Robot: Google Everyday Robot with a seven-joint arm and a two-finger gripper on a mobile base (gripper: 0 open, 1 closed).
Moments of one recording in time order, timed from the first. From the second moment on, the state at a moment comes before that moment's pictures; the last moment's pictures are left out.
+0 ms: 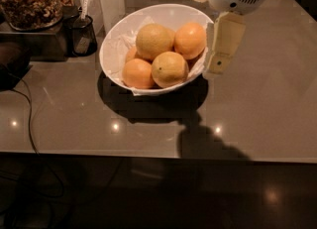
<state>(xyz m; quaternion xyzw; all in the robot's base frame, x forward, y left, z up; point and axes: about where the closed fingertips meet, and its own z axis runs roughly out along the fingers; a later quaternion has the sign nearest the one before) 0.505 -0.086 1.011 -0.70 0.68 0.01 0.22</state>
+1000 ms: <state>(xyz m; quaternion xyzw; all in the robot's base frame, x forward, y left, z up) 0.556 -0.040 1.010 -0.67 0.70 0.05 0.25</state>
